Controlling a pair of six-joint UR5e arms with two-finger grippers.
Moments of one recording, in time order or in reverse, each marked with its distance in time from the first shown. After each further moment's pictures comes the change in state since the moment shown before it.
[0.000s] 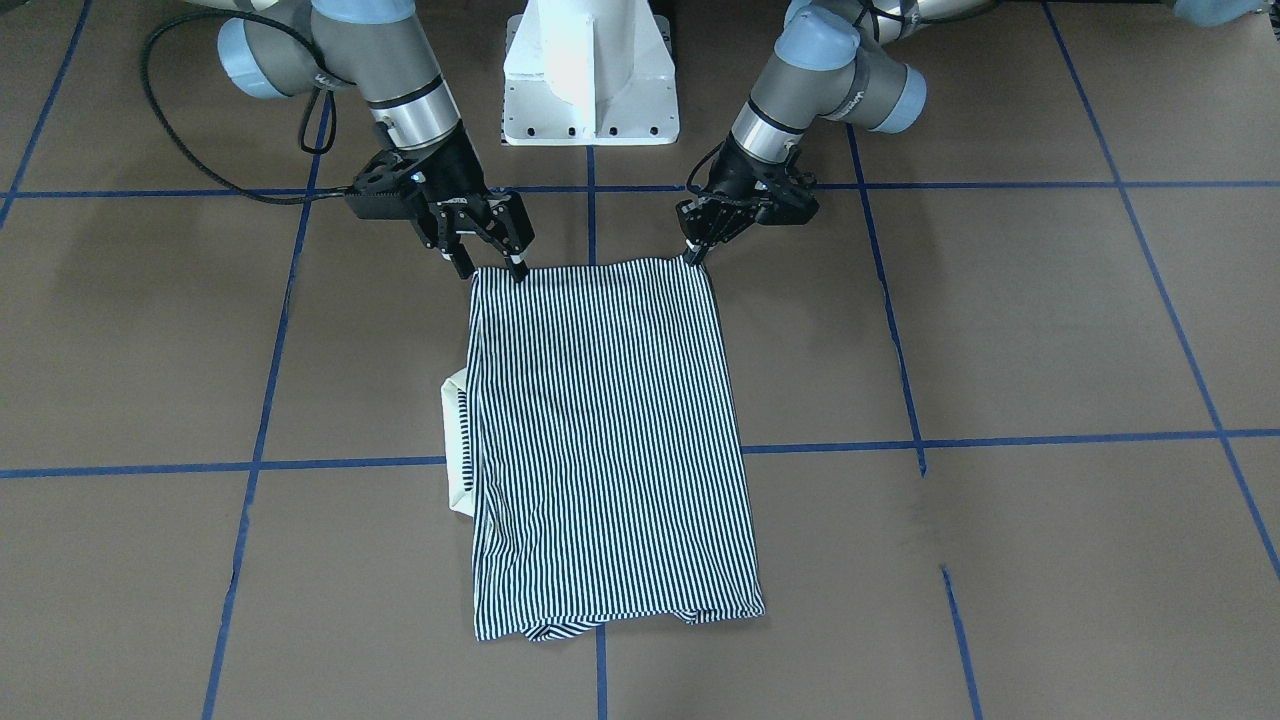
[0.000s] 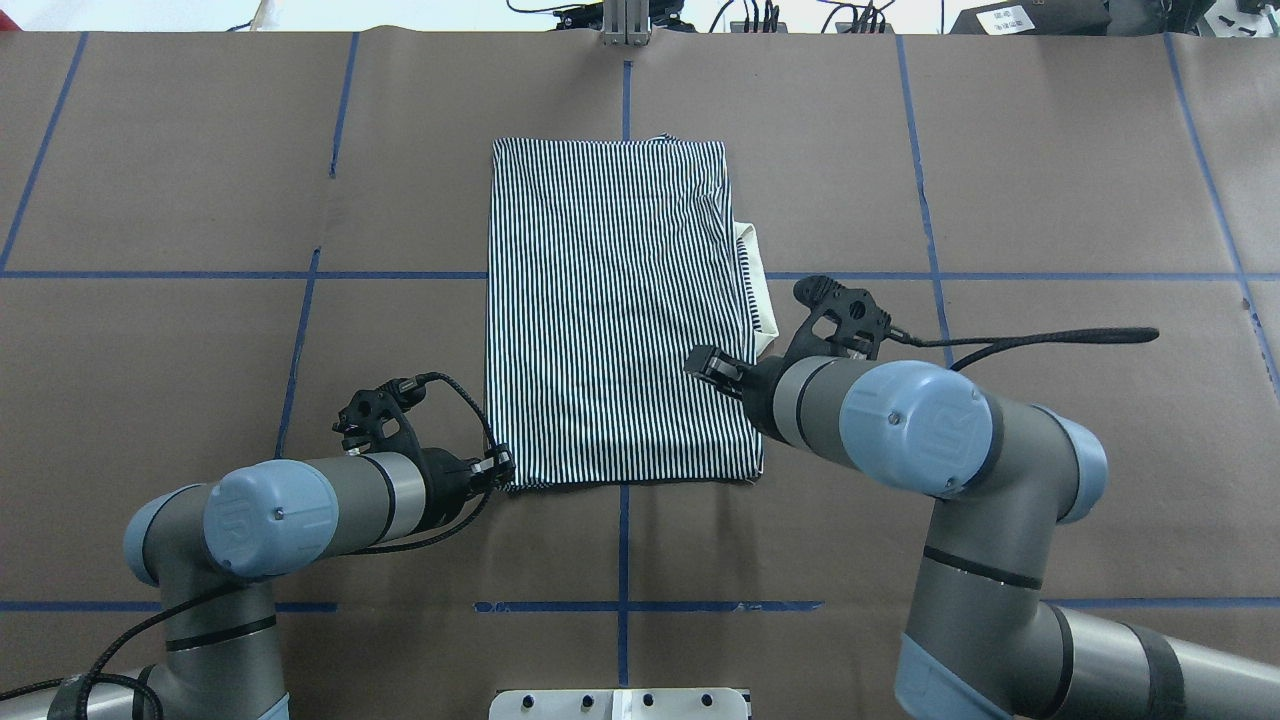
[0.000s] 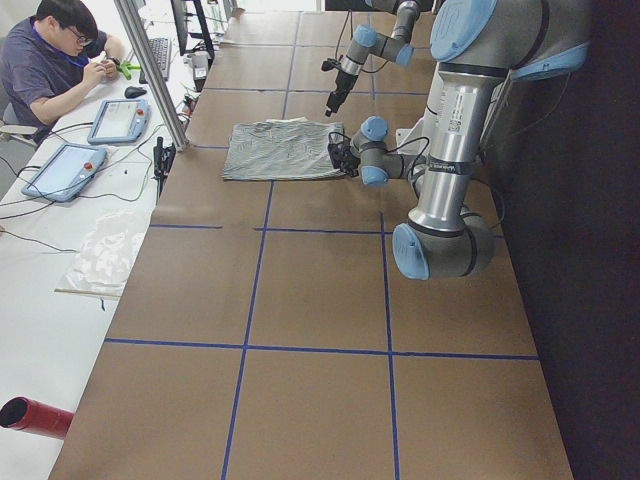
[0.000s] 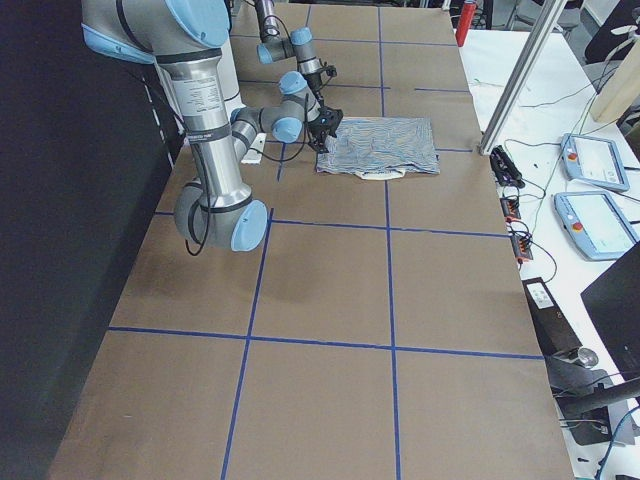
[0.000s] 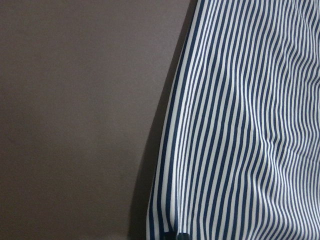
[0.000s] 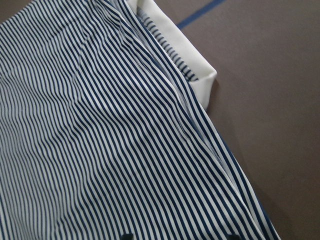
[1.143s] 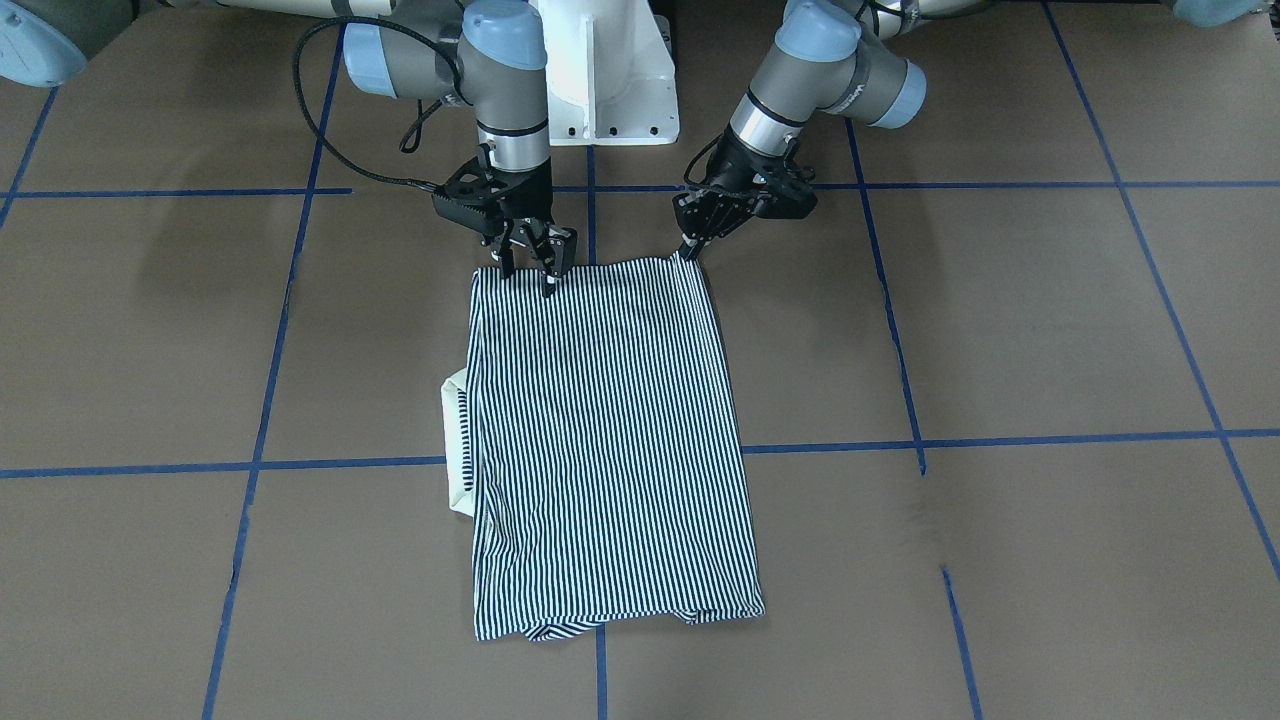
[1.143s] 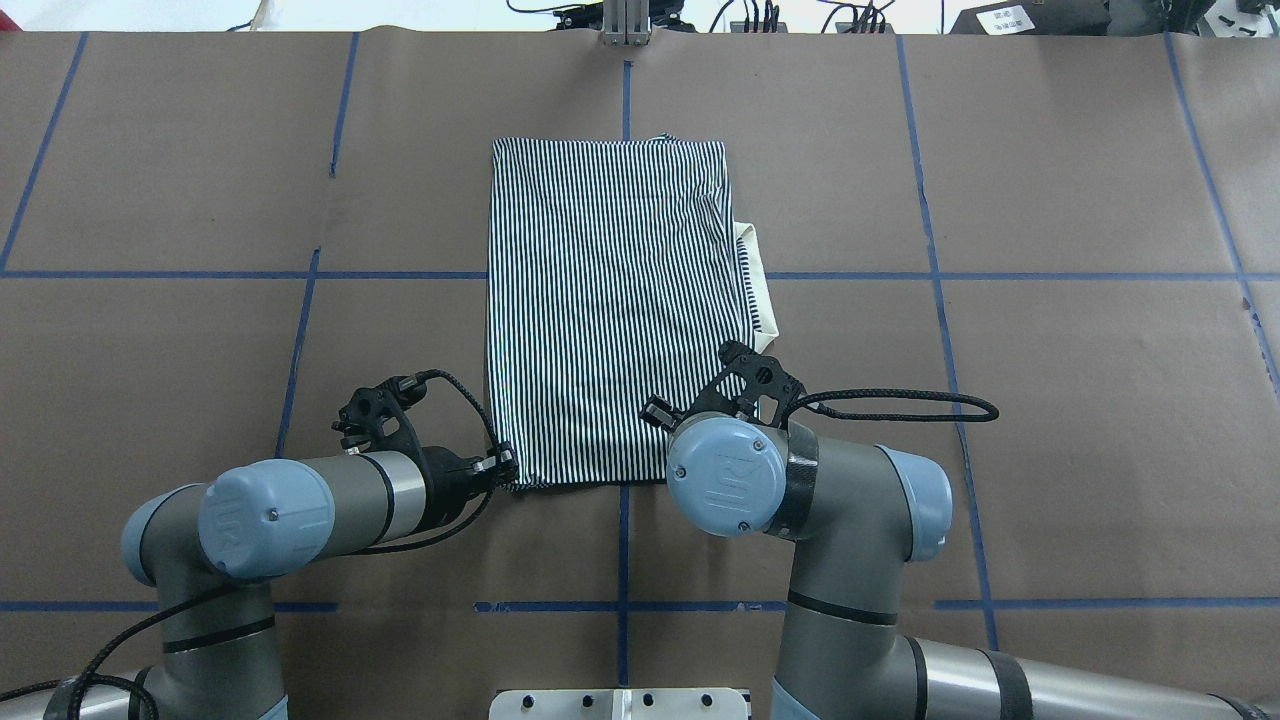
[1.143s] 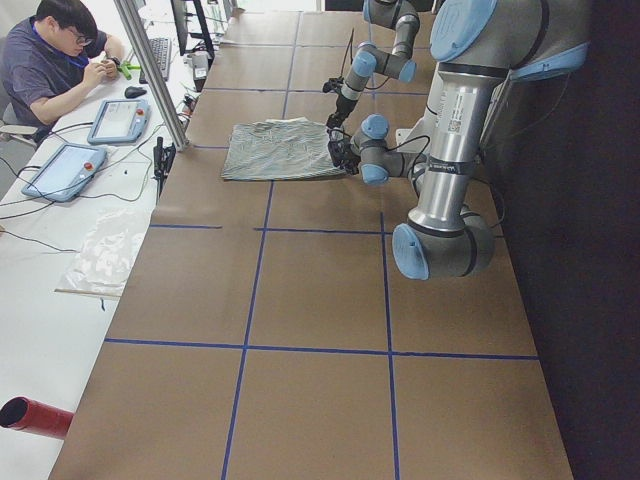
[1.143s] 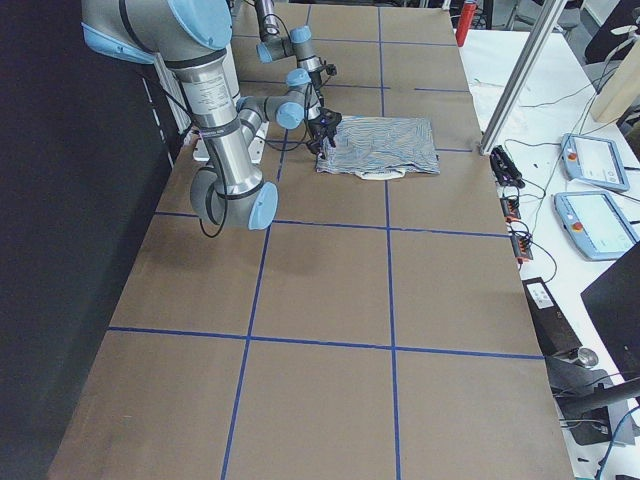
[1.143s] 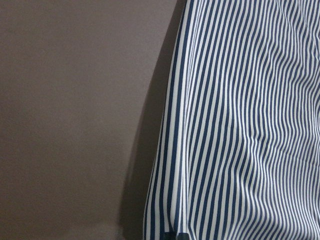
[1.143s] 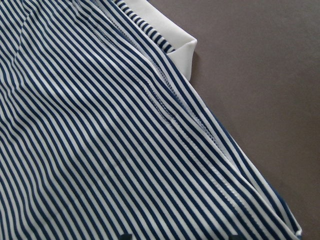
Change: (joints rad) left arm 0.000 0.000 -0.010 -0.001 0.002 -0.002; right arm -0.013 0.181 -0.166 -0.234 -0.015 0.082
